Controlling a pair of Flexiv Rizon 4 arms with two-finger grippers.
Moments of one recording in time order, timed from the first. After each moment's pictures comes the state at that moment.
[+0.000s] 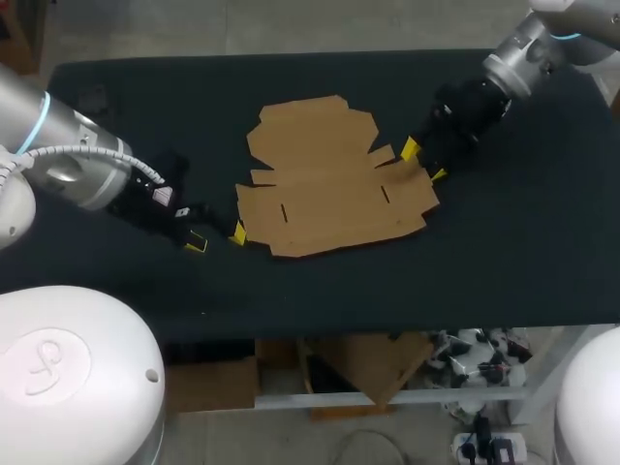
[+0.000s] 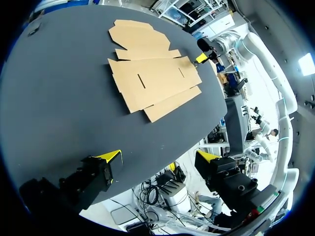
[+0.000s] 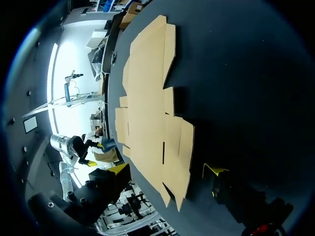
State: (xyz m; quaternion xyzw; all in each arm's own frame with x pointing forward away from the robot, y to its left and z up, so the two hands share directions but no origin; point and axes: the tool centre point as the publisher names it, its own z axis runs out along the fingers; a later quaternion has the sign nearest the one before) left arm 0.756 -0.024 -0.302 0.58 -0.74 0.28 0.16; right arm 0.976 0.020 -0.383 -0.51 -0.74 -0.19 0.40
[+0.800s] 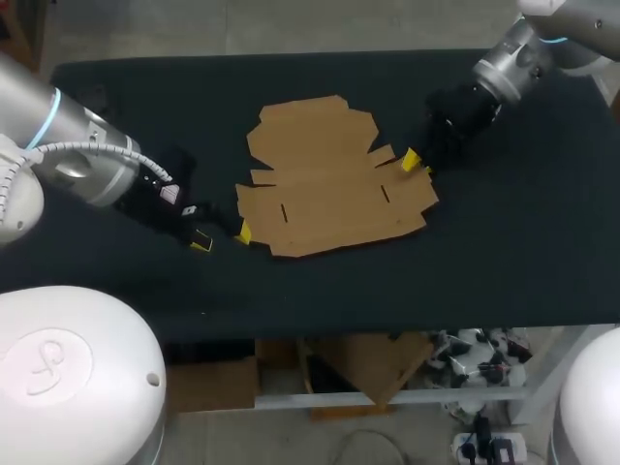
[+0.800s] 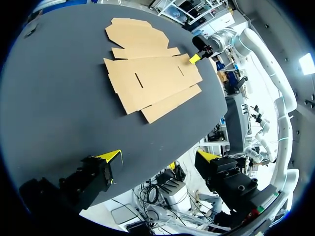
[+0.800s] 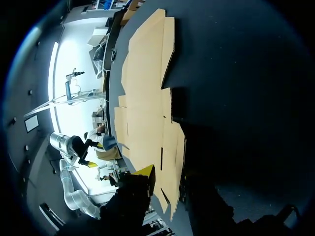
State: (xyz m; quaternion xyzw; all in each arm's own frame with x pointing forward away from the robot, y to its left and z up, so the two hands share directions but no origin) left arm 0.759 -0.031 -0.304 0.58 -0.75 0.28 0.17; right arm 0.978 0.032 -0.396 -0.50 -0.74 -0.19 0.41
